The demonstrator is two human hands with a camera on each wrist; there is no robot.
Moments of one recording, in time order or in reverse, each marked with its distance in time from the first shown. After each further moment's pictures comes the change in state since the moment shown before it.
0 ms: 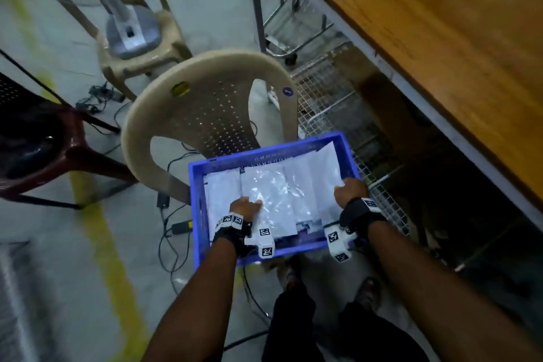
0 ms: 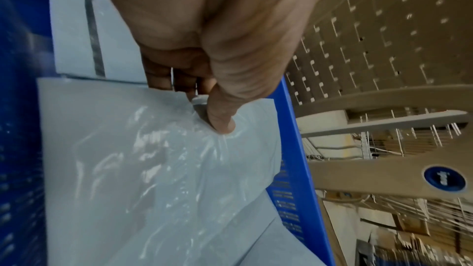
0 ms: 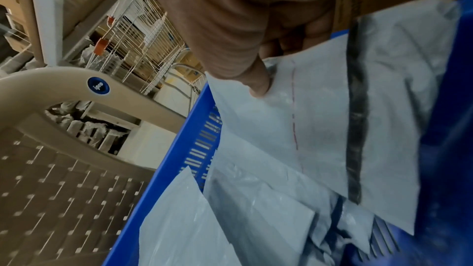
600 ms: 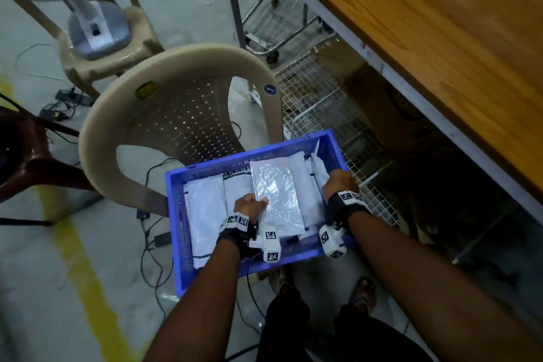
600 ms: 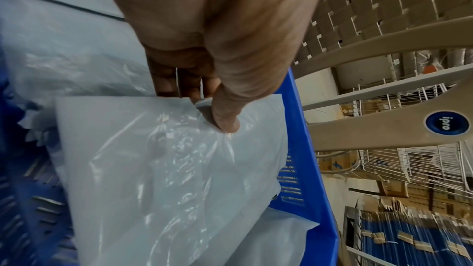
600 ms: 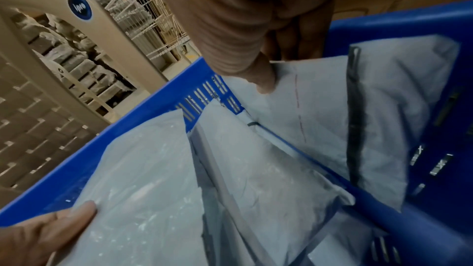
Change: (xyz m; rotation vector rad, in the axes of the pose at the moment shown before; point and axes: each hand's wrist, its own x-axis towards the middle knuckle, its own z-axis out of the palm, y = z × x) left_hand 0.053 0.030 0.038 -0.568 -0.026 -0.036; right_hand 0.037 -0.014 0.009 -0.172 0.107 0.022
